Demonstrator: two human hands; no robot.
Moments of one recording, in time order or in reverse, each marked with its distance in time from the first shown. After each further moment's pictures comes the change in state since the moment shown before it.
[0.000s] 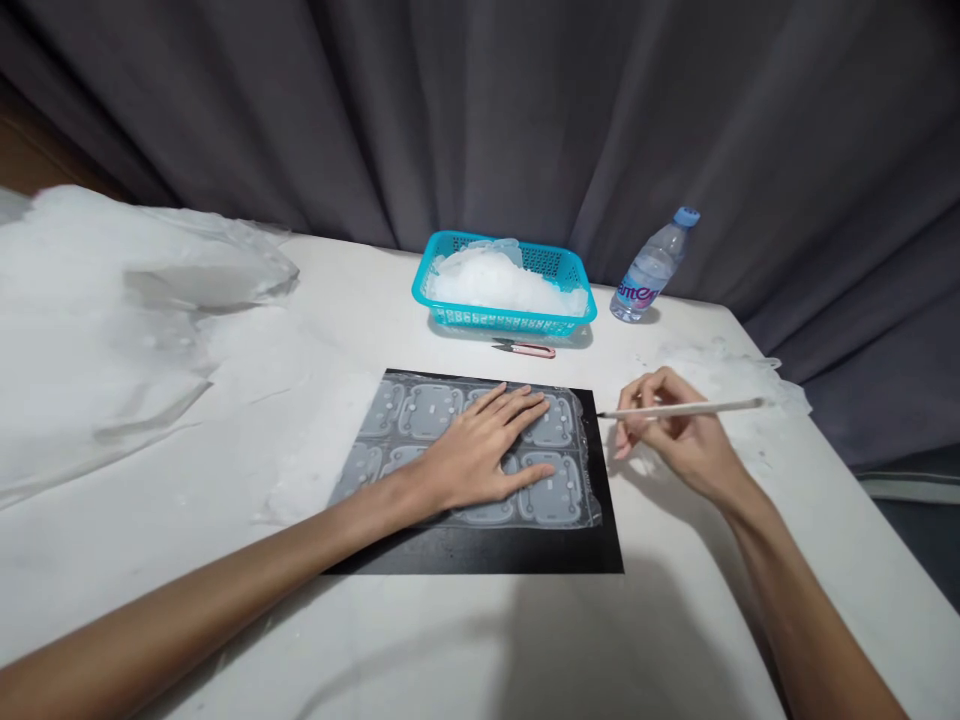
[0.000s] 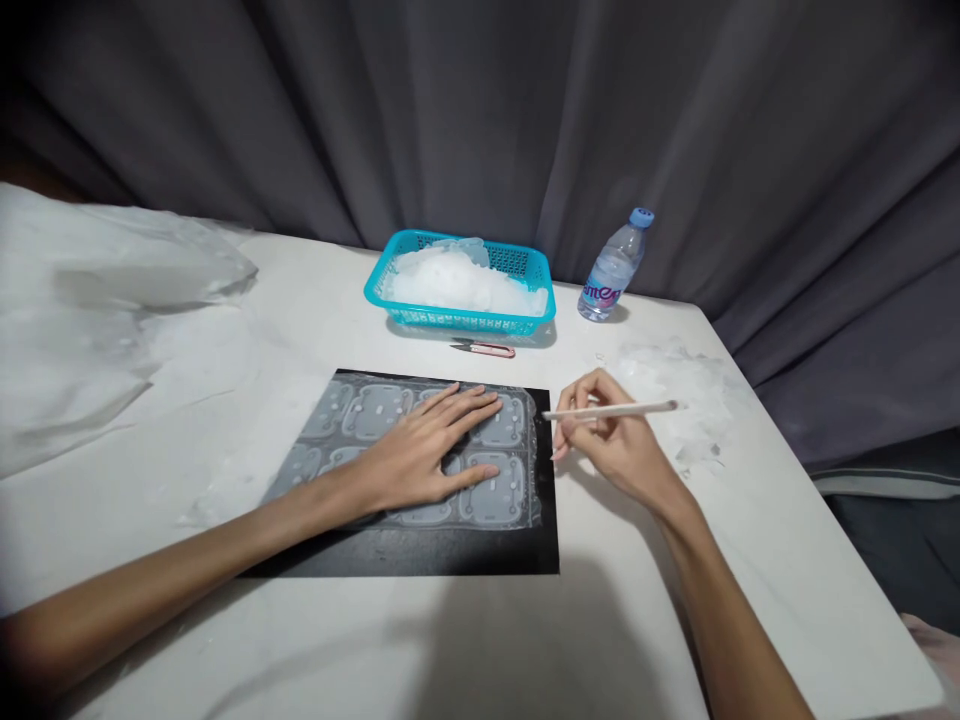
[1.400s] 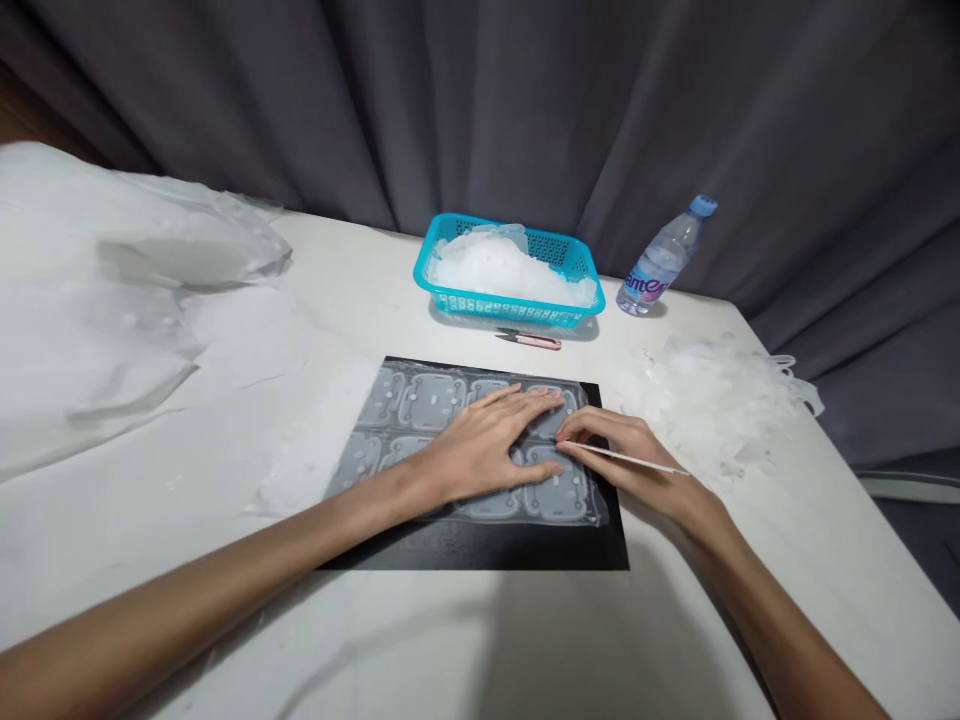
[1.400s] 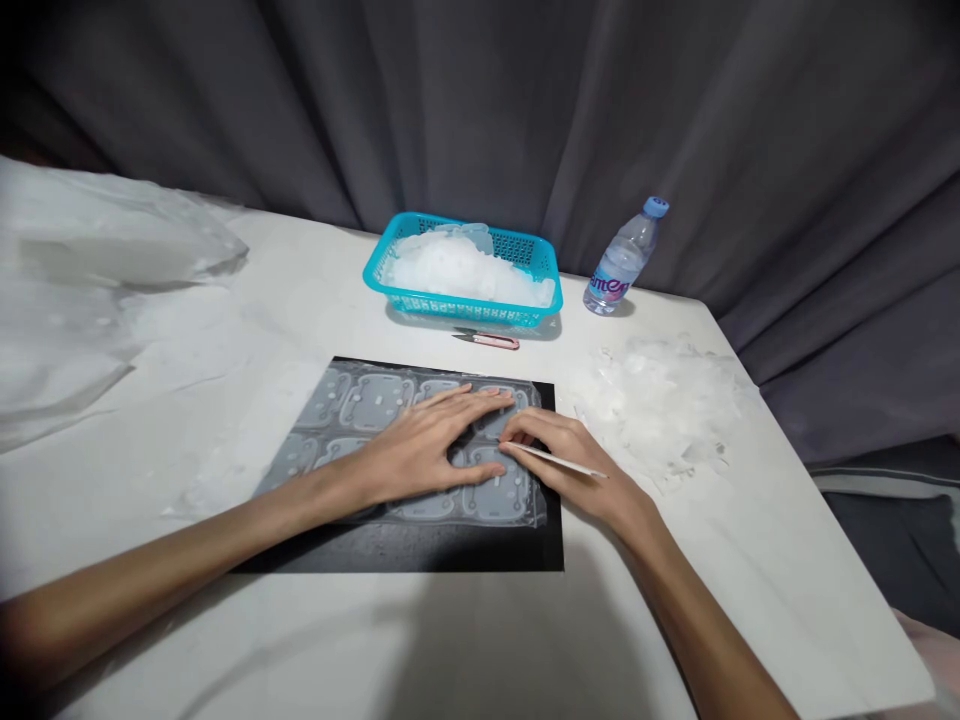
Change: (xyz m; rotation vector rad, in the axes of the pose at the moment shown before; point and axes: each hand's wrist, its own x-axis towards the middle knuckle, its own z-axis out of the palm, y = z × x) left_hand 0.004 0.001 0.001 -0.147 -0.070 -0.060; right_hand 0.002 0.013 0.032 -0.453 -0.283 -0.136
